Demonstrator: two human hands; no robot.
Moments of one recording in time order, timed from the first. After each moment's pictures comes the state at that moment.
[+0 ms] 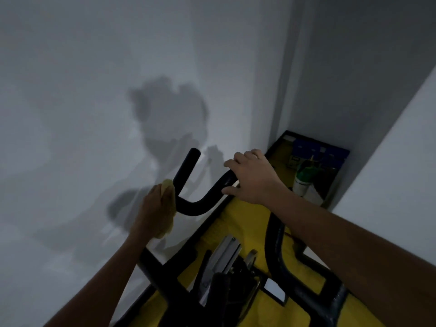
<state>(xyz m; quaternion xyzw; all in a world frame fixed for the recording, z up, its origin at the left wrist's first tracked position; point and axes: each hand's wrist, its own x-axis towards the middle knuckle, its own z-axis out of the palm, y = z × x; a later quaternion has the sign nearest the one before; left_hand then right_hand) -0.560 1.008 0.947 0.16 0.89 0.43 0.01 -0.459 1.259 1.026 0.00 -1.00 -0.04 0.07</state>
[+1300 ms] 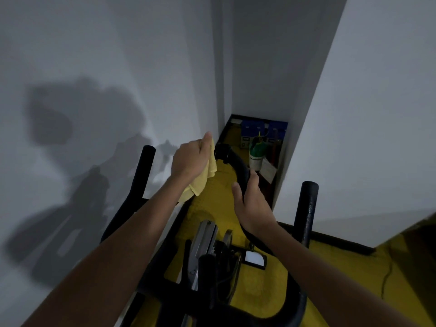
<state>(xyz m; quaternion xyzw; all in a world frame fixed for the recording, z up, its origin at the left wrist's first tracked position) -0.536 1.182 1.012 0.38 0.86 0.34 0.01 -0.347 1.215 0.950 -0.34 -0.81 0.42 0.22</state>
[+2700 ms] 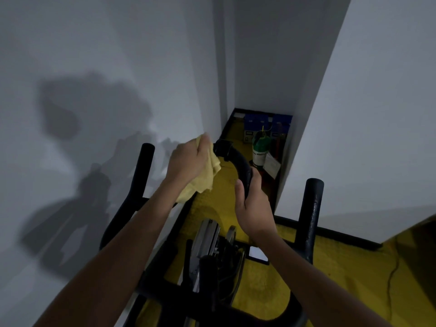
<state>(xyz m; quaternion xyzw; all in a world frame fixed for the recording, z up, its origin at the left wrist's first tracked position) -0.535 1.173 1.010 0.39 0.86 0.34 0.01 -0.348 1.206 0.941 -0.35 -0.78 0.43 0.29</state>
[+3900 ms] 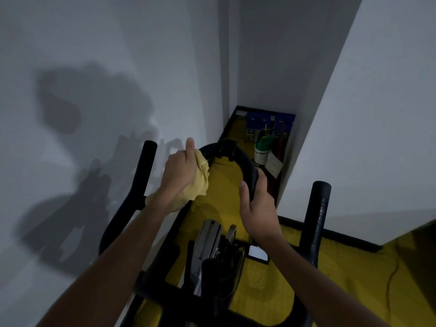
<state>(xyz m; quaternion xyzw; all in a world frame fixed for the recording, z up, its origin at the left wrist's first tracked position) -0.542 1.154 0.997 0.27 0.88 0.38 0.11 -0.348 1.208 0.943 -0.34 -0.77 0.46 0.29</state>
